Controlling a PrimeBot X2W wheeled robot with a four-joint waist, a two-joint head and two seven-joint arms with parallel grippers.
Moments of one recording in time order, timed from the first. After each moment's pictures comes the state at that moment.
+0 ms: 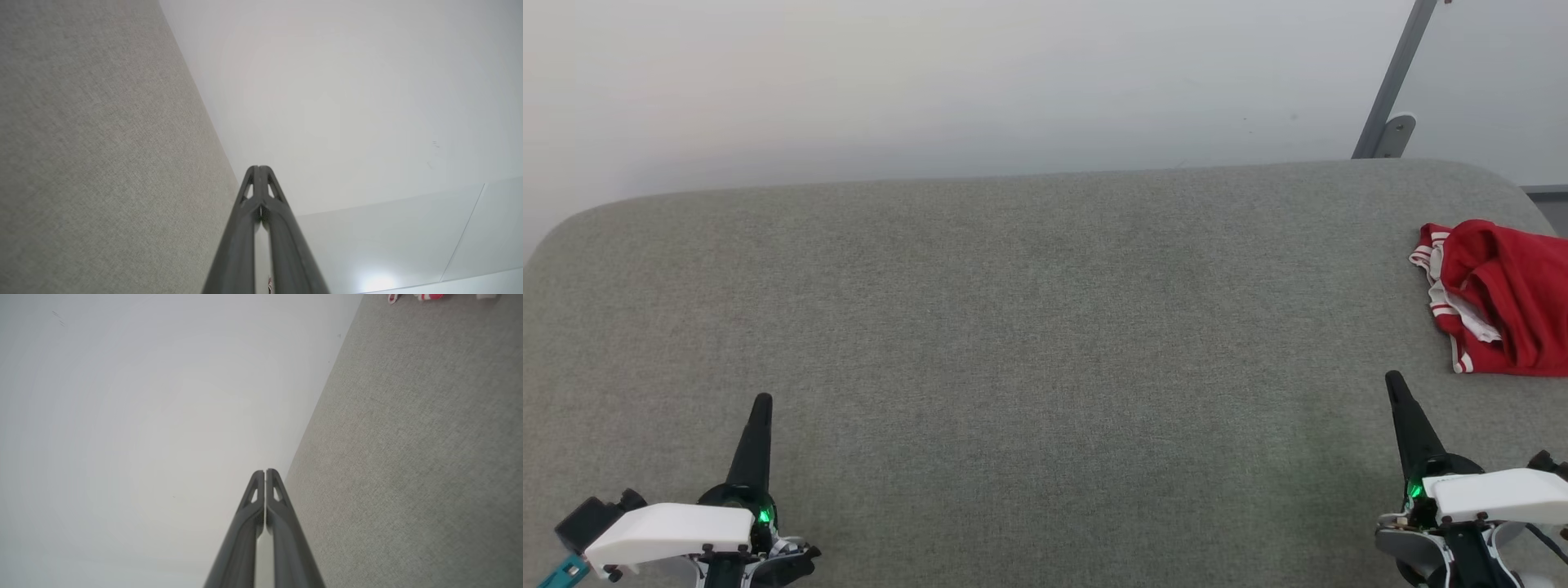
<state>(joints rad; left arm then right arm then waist) -0.06 0.08 0.10 0.22 -1.39 -0.13 0.04 -0.07 -0.07 -0.12 0.23 1.38 0.13 0.06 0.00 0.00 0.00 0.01</state>
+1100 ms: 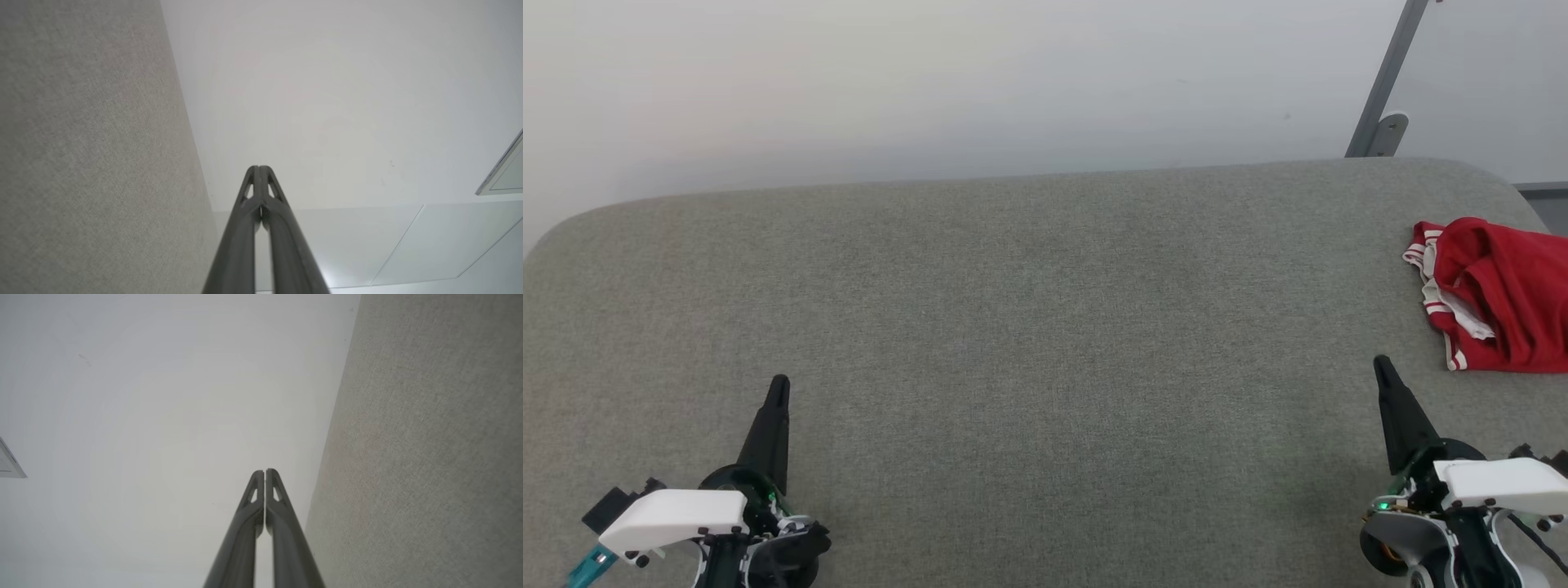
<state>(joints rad) -0.10 0.05 0.11 0.25 -1.61 -0.13 0.11 -0.10 -0.05 -0.11 0.24 1.60 0.13 0.11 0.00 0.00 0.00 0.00</state>
